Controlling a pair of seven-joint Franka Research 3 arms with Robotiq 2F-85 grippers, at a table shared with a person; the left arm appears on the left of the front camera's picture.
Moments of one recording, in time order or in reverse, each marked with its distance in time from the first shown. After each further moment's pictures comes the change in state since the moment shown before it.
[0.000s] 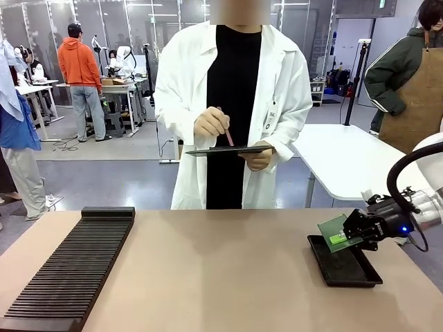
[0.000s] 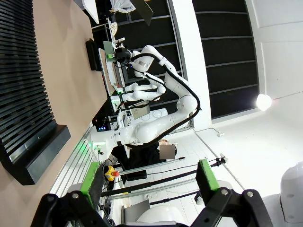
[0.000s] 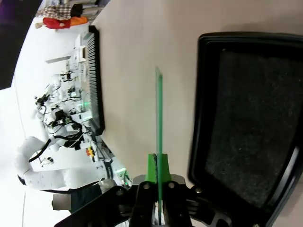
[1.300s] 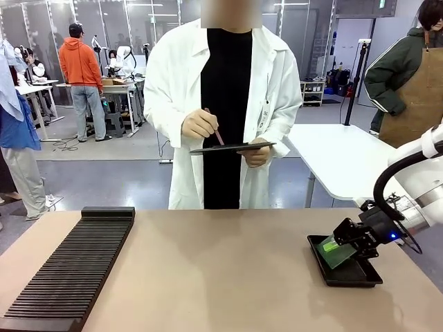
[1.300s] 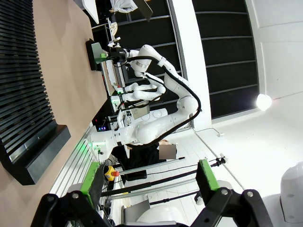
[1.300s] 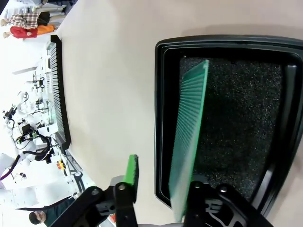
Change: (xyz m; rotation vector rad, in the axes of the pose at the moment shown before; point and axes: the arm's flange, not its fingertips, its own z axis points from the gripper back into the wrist) left arm 0.000 0.000 0.000 0.000 0.000 0.000; right arm 0.000 -0.005 -0.021 -0.184 -0.047 0.011
